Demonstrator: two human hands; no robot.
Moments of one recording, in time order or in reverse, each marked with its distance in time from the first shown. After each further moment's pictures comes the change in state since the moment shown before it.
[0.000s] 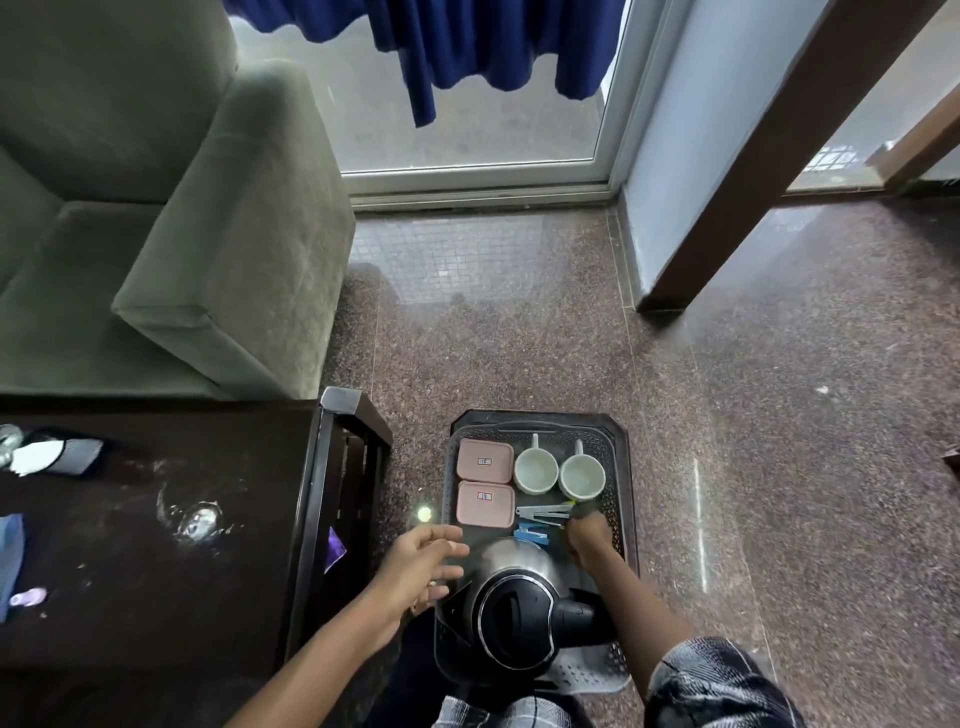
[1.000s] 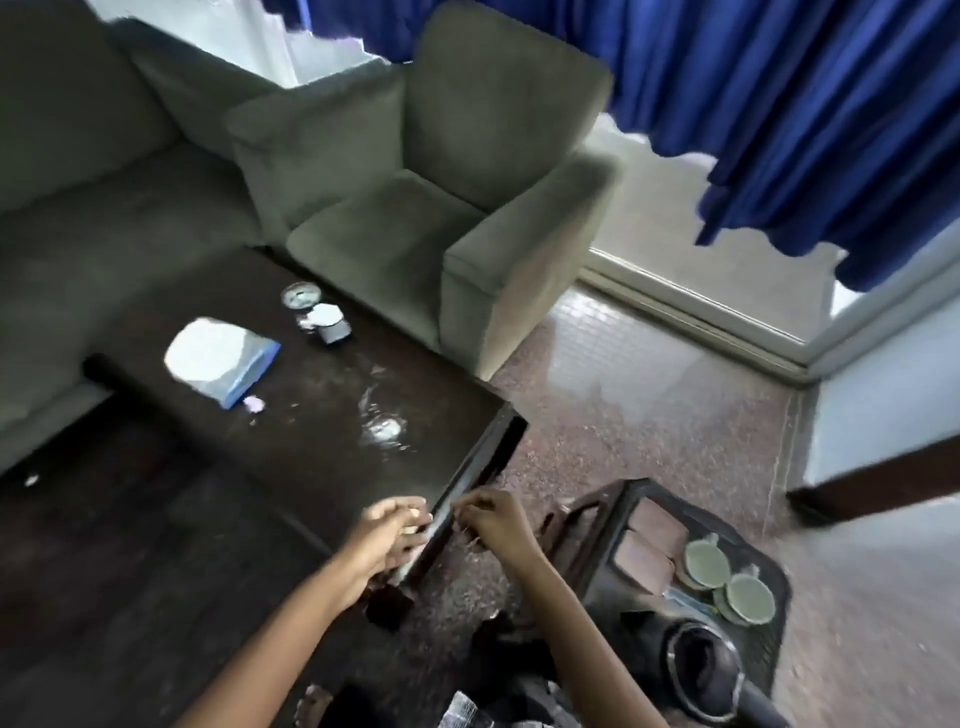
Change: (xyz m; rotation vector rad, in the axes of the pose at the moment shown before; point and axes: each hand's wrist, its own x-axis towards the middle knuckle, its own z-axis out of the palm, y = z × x) left_hand -0.092 -0.153 -0.212 -0.579 0.354 0.164; right_hand -0.357 -0.055 0.192 -0.355 -0.650 -0.837
